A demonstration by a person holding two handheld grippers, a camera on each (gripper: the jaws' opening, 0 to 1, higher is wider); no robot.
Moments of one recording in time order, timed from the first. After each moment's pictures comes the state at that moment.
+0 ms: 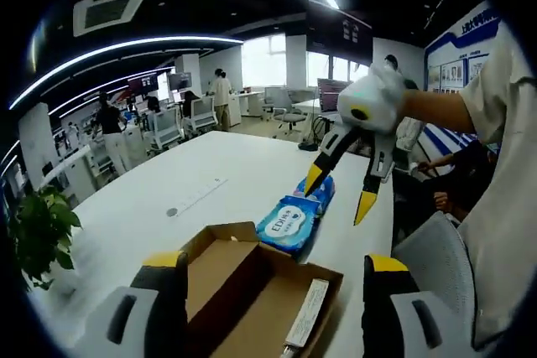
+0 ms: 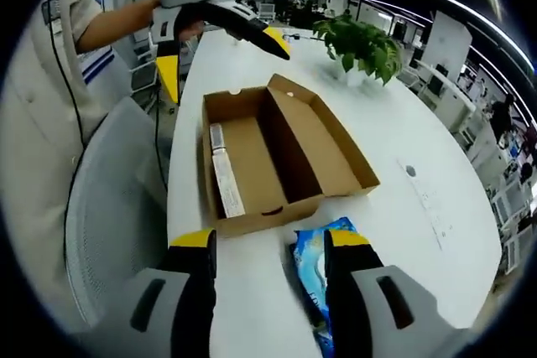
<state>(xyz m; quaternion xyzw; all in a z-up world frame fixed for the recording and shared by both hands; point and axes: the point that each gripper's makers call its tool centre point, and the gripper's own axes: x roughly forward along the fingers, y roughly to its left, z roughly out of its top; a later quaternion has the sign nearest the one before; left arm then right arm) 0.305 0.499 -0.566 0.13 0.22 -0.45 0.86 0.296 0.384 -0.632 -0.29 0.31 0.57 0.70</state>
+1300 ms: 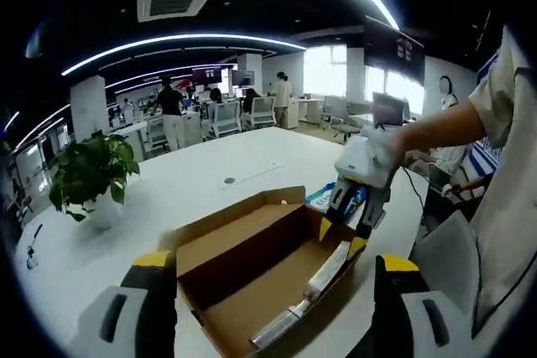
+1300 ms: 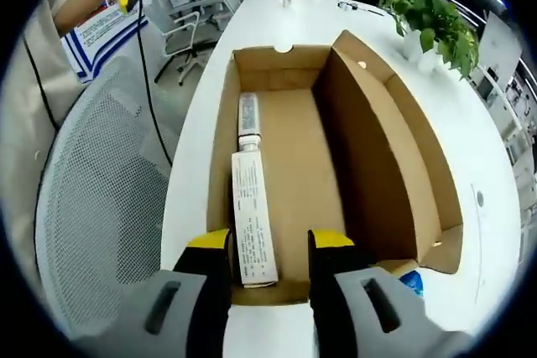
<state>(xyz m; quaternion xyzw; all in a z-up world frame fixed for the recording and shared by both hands) 0.267 0.593 -0.579 0.07 0.22 -0.32 0.92 0.281 0.464 -0.727 -0.33 0.36 0.63 0.61</state>
